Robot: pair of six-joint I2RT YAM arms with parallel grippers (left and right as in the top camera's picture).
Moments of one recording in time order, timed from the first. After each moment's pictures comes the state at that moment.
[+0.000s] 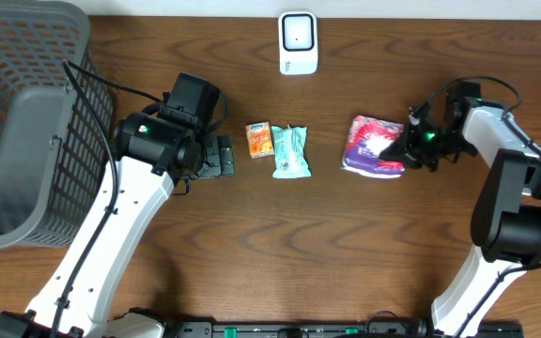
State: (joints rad) left arm -0.36 1.45 1.40 -1.23 -0.14 -0.45; right arm -0.15 2.06 1.35 -0.86 -0.65 0.15
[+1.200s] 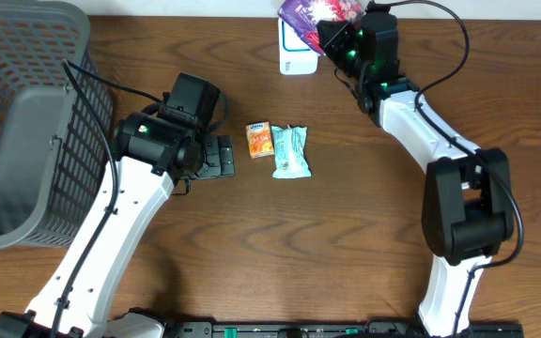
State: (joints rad) left arm -0.36 1.45 1.40 -1.23 -0.14 -0.45; right arm 0.25 2.10 1.53 0.20 -0.19 1.03
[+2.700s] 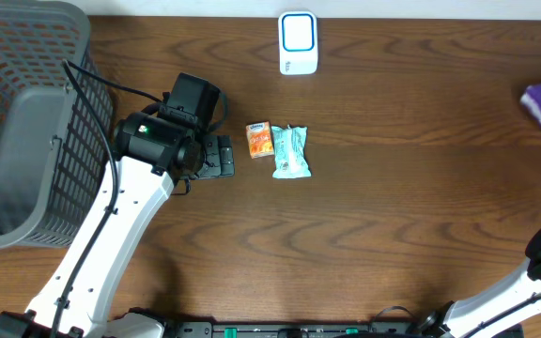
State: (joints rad) left arm -0.36 1.45 1.40 -1.23 -0.14 -0.45; right arm -0.70 2.01 1.67 -0.60 -0.22 0.70
